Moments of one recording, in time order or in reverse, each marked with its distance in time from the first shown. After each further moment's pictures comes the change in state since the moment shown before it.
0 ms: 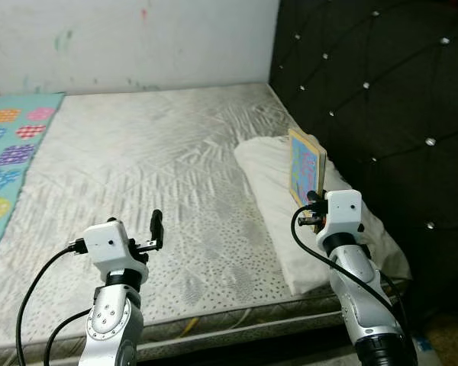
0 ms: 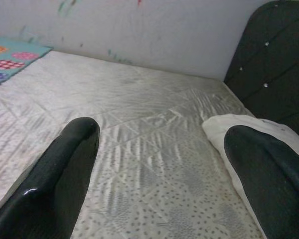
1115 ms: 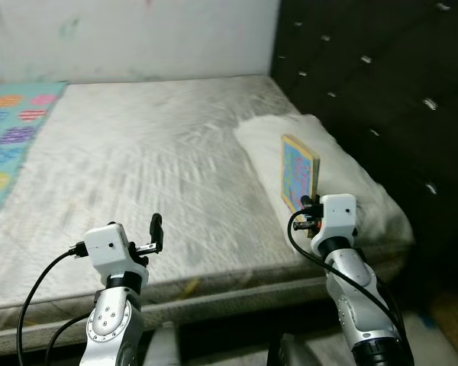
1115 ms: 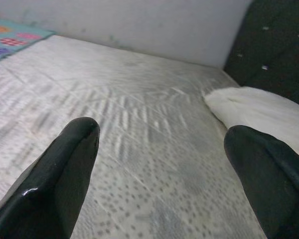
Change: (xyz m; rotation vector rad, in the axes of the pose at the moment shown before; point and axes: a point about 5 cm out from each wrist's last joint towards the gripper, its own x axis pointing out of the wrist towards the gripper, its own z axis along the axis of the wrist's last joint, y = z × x) left arm -0.001 0.001 -0.003 -0.007 0.020 0.013; right arm -0.003 0.010 -0.005 0.030 0.021 0.044
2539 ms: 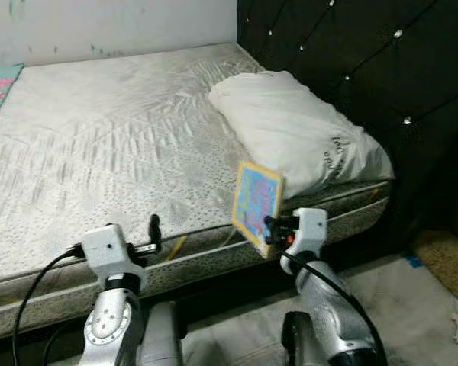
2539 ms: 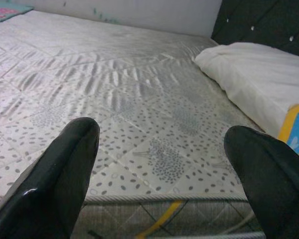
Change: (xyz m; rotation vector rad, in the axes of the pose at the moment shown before) left arm -0.005 -0.001 0.004 0.000 0.007 0.017; right arm -0.010 0.046 -0.019 0.320 0.150 0.186
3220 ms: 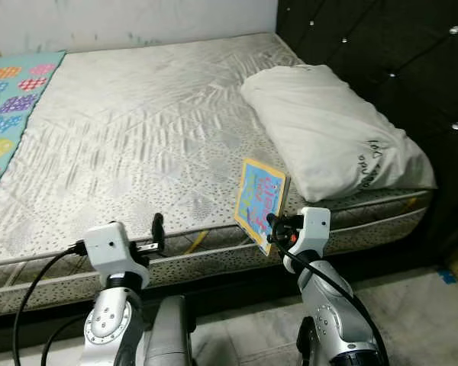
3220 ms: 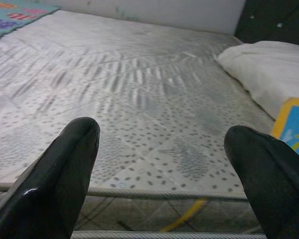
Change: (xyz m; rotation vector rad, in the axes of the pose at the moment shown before) left arm -0.002 -0.006 0.003 -0.001 0.010 -0.039; right arm -0.002 0.001 0.001 0.002 -0.011 -0.008
